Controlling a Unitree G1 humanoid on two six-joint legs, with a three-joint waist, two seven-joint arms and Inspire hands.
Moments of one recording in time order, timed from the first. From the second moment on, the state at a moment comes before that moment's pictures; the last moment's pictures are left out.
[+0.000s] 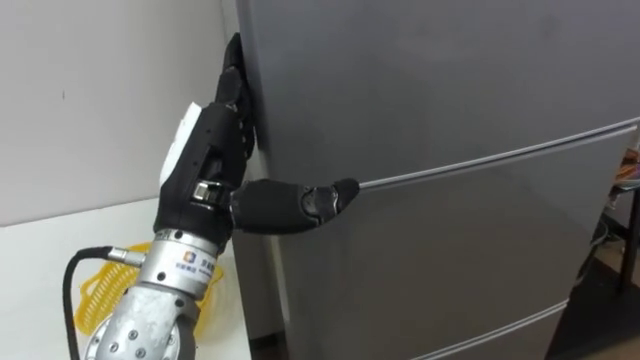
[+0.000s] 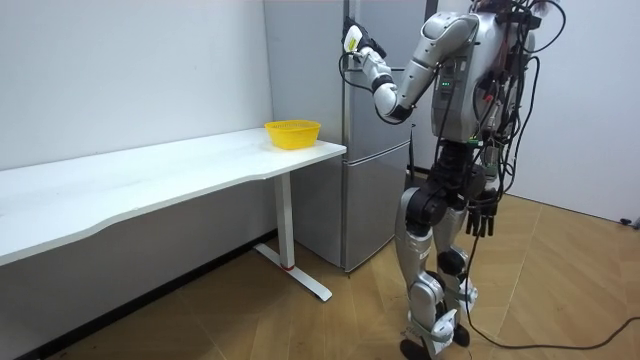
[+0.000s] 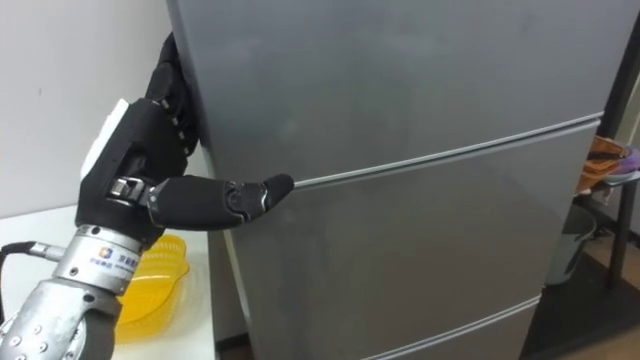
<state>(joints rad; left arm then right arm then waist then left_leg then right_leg) -0.38 0.22 -0.09 -0.32 -0.12 0.13 0.06 0.04 -0.22 0.10 1.35 -0.32 0.16 0.13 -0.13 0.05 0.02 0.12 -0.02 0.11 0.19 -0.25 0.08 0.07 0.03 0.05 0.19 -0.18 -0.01</state>
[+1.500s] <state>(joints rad) -0.40 0.18 -0.03 -0.34 -0.13 0.16 0.13 0.02 -0.22 0.17 1.36 -0.32 0.17 0.12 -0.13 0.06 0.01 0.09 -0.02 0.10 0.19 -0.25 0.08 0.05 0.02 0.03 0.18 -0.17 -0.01</state>
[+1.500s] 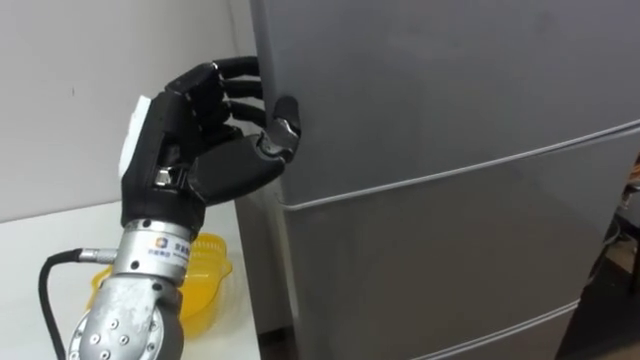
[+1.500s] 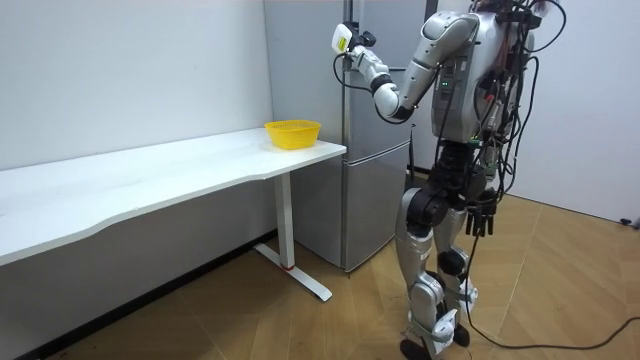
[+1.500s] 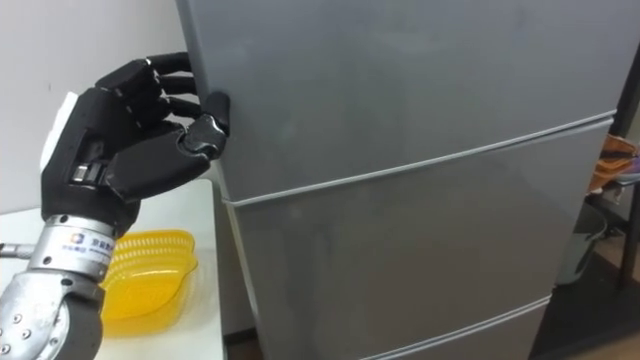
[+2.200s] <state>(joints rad) -0.36 0.19 -0.21 -0.49 -0.46 0.17 -0.11 0.01 -0.24 0.22 1.36 -0.32 0.17 0.15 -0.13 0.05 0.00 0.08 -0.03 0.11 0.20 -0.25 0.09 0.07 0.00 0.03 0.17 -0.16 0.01</state>
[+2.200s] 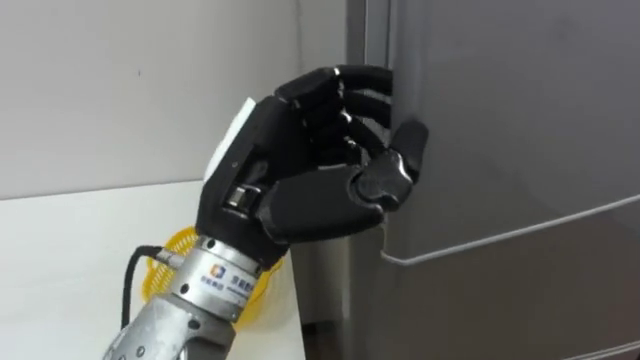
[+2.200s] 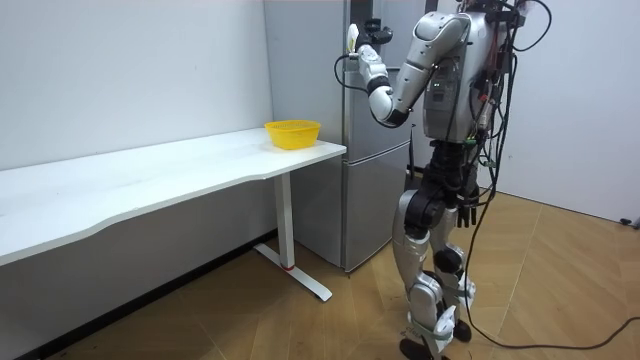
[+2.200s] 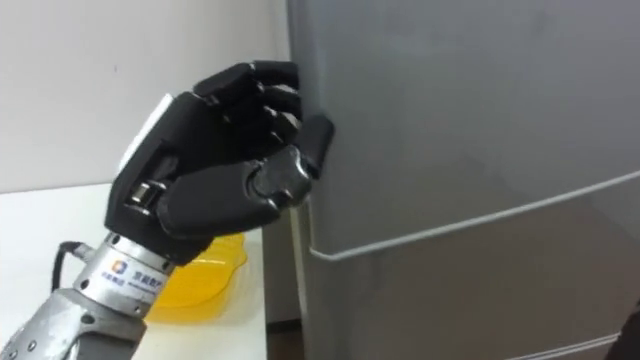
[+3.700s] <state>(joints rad) -0.49 0.17 -0.59 -0.45 -0.75 0.13 -0.69 0.01 -0.29 0.33 1.29 -0.19 0.15 0.15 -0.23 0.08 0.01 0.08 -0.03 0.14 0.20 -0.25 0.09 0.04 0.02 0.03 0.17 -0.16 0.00</state>
